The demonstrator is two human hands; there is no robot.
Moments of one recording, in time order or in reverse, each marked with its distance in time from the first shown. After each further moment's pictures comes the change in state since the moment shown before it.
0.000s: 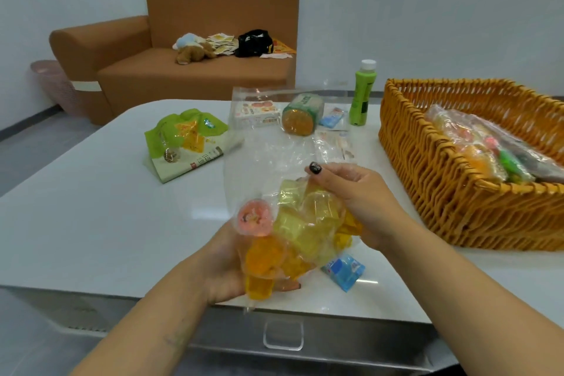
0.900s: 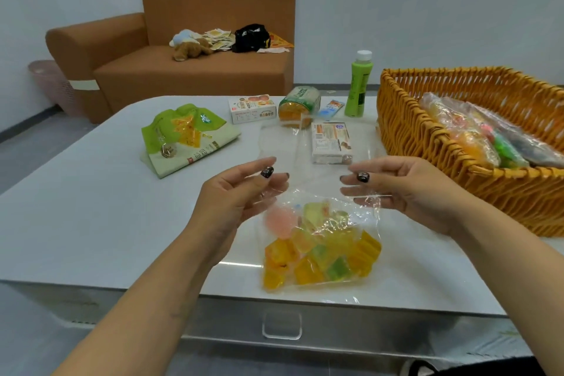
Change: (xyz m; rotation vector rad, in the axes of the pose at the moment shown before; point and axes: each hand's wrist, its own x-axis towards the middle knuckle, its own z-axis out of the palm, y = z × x) left_hand 0.001 0.021 0.014 0.271 0.260 0.597; right_hand -0.013 -0.015 -0.078 -0.129 -0.157 0.057
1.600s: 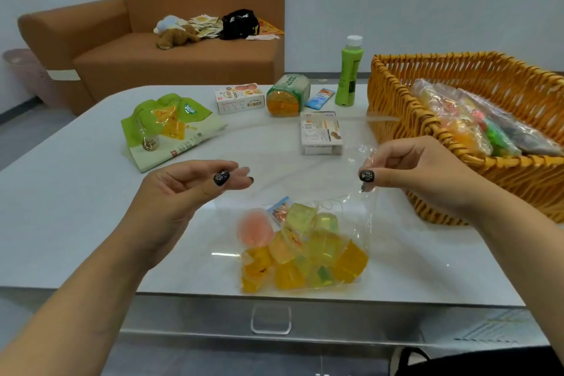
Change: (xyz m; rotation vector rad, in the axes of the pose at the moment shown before) left_hand -0.011 0.010 -0.037 0.070 -0.169 0.231; right_hand -0.006 -0.007 -0.019 -0.368 -0.052 -0.293
